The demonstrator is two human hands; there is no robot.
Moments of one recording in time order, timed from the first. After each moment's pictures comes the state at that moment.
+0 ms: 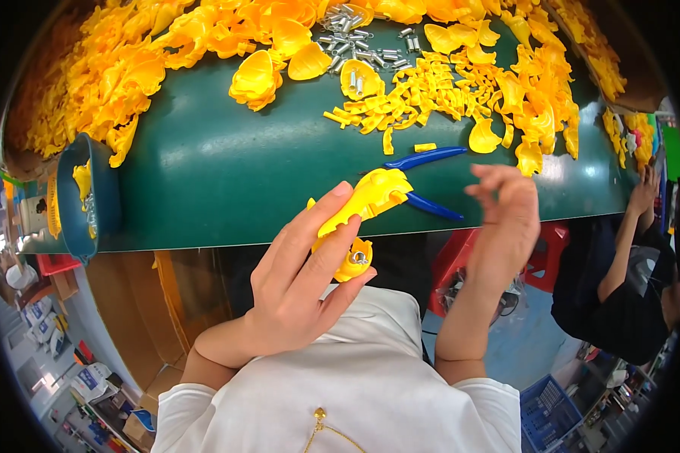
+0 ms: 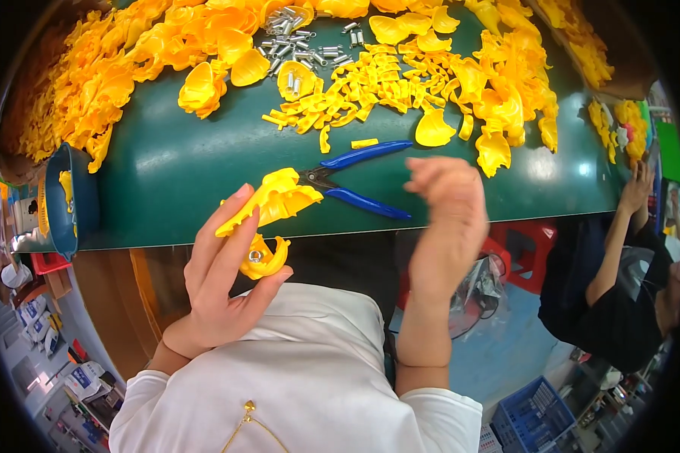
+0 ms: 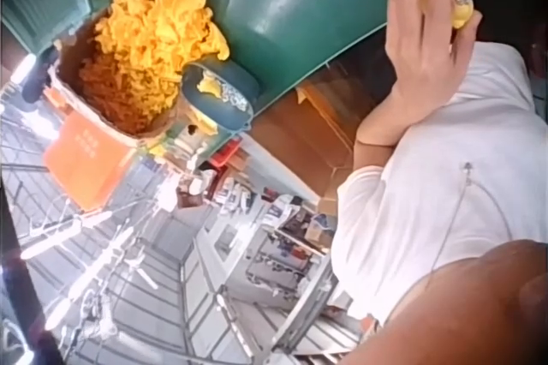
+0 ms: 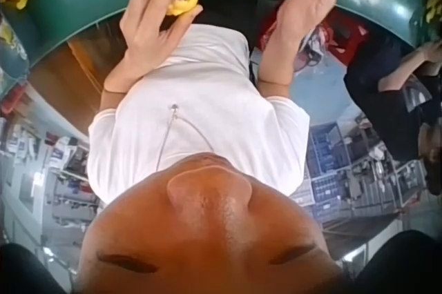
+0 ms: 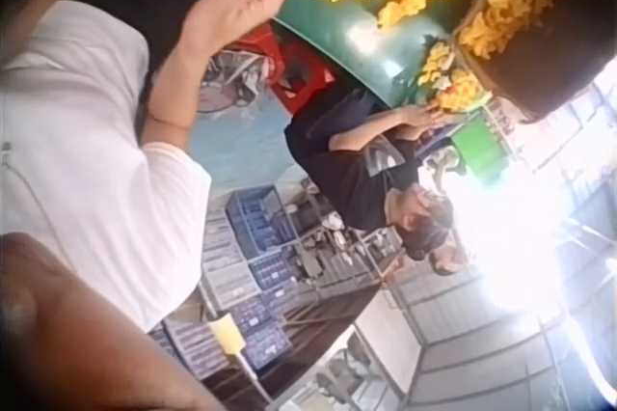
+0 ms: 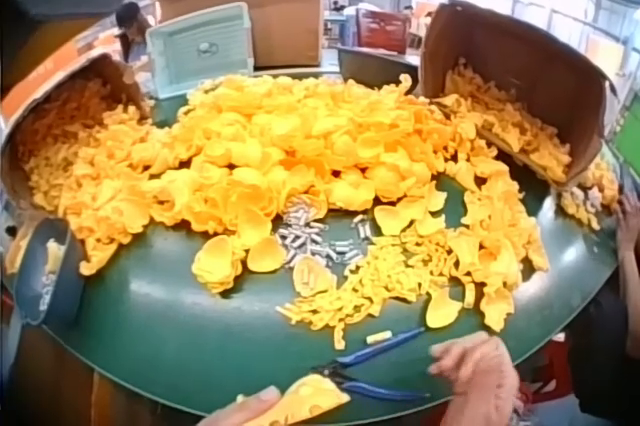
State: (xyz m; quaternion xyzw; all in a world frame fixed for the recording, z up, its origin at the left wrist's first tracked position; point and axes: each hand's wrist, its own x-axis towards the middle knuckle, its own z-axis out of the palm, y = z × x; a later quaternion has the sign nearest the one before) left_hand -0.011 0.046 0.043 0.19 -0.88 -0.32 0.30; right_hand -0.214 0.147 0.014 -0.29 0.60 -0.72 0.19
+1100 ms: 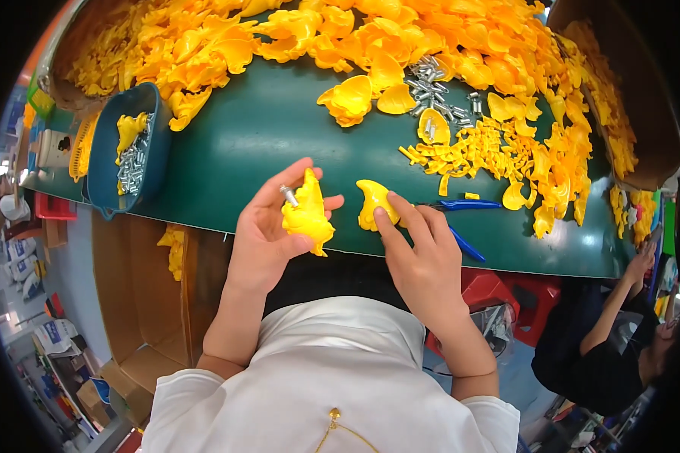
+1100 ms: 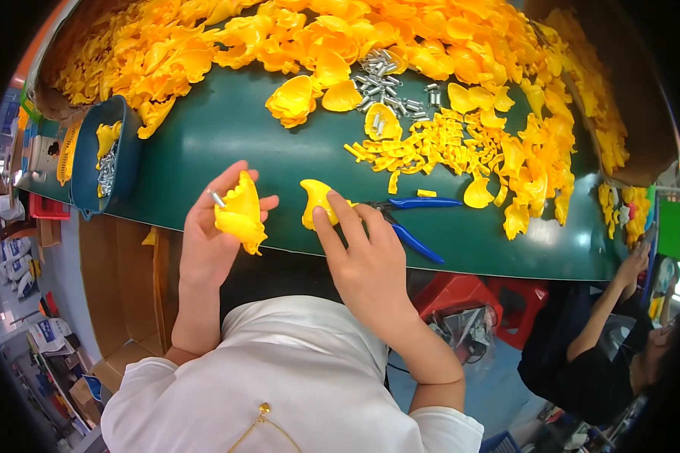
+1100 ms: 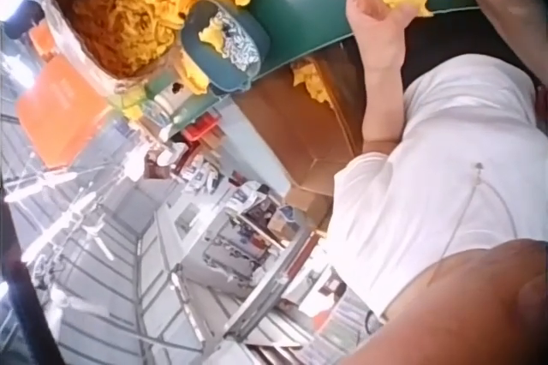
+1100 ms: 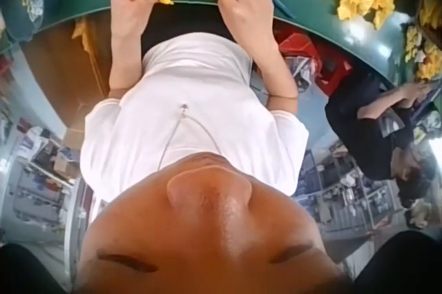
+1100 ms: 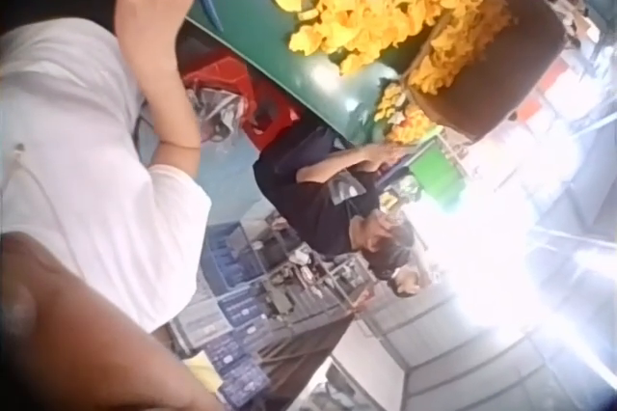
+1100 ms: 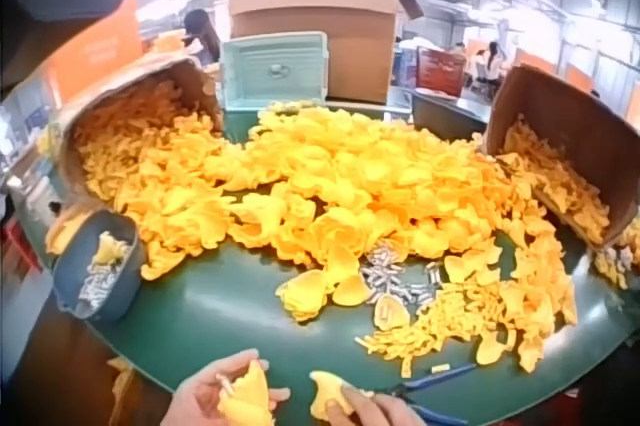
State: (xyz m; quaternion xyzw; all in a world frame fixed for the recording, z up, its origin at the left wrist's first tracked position) left_hand 0.041 -0.003 0.019 0.32 -0.41 -0.77 0.37; right_hand -0.143 0.098 0.027 -0.71 0.66 -0.24 0.03
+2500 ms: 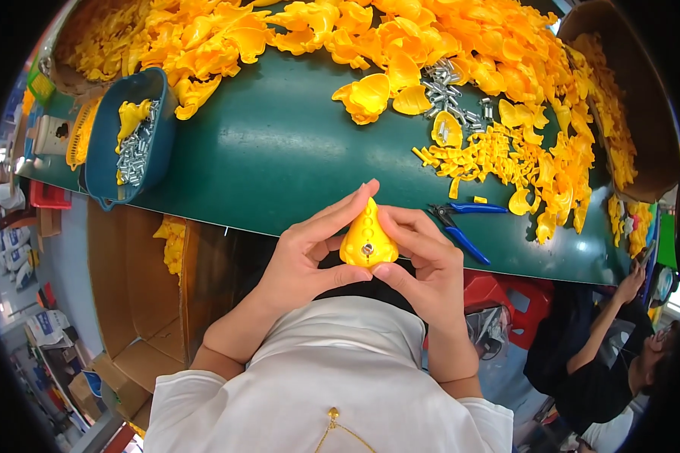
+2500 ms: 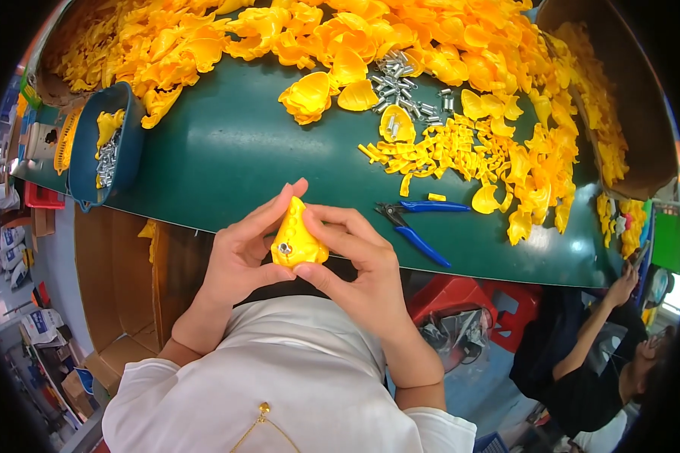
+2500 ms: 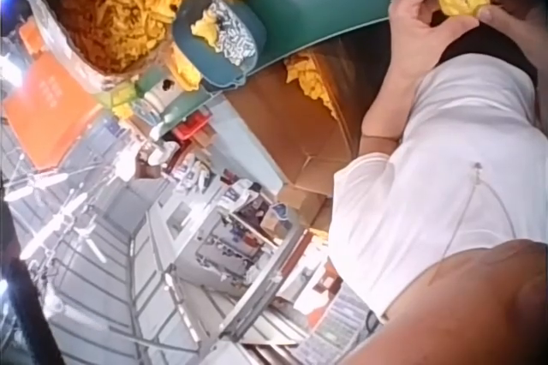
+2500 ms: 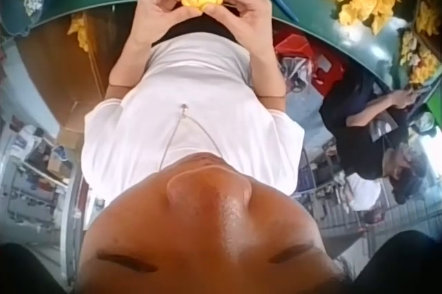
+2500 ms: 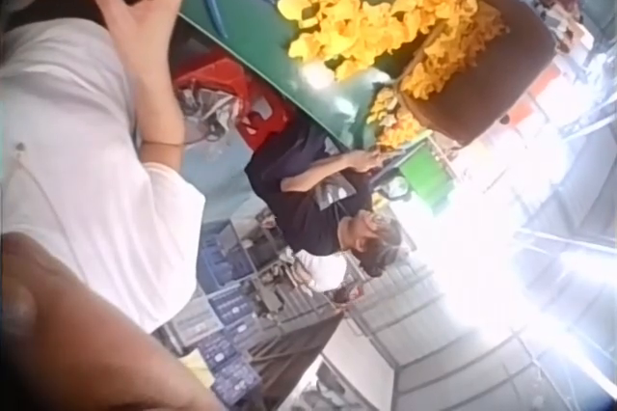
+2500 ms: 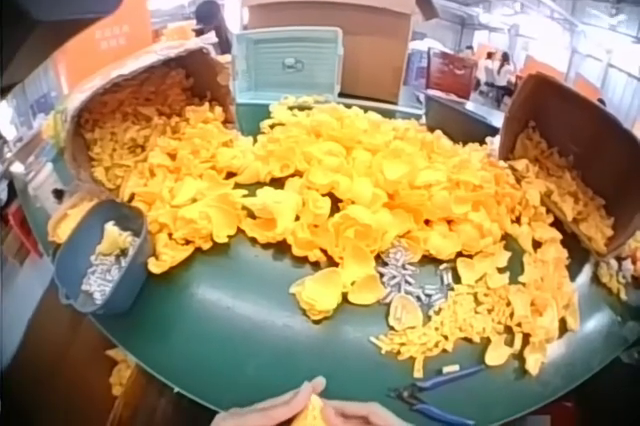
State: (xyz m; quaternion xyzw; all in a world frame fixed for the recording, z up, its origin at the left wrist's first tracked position) left_hand 0.036 0.015 0.012 0.18 -0.55 -0.75 0.31; right_hand -0.134 0.096 0.026 -0.48 0.50 -0.54 0.47
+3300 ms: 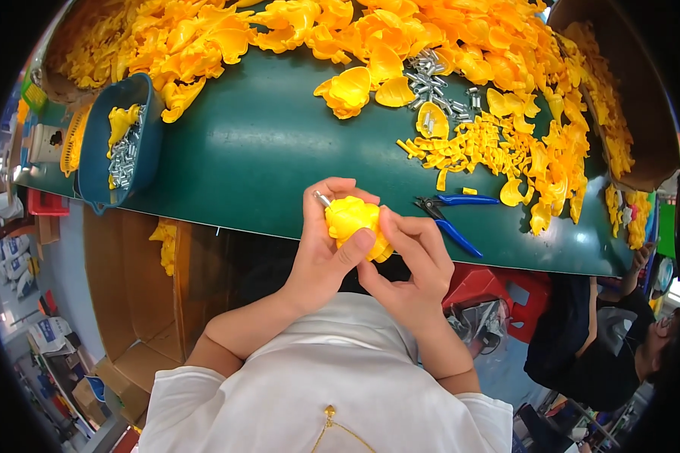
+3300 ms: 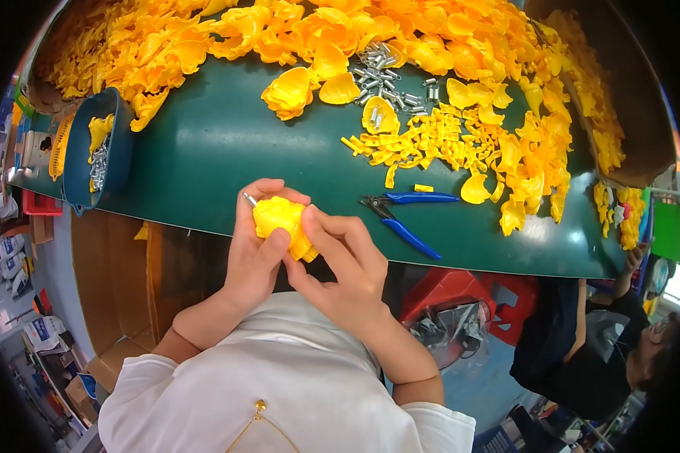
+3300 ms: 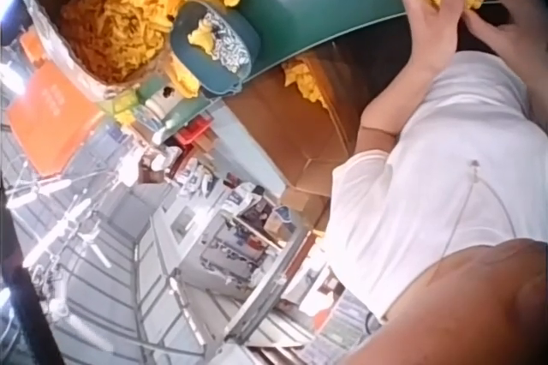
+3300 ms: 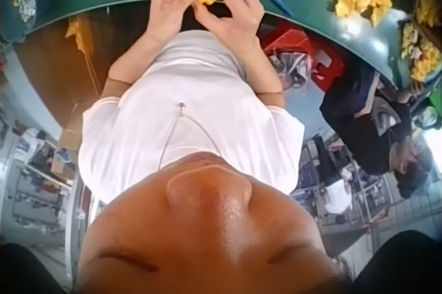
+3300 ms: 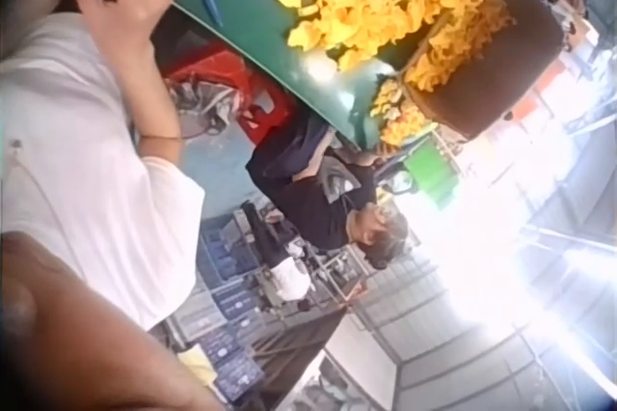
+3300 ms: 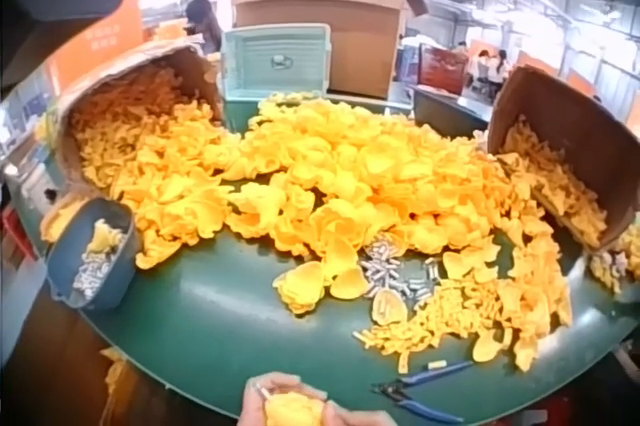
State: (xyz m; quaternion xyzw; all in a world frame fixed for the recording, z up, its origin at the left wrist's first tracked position) left_hand 0.000 0.038 0.007 0.24 -0.39 -0.80 0.38; right_hand -0.120 0.102 0.016 -0.58 0.60 -0.53 0.13
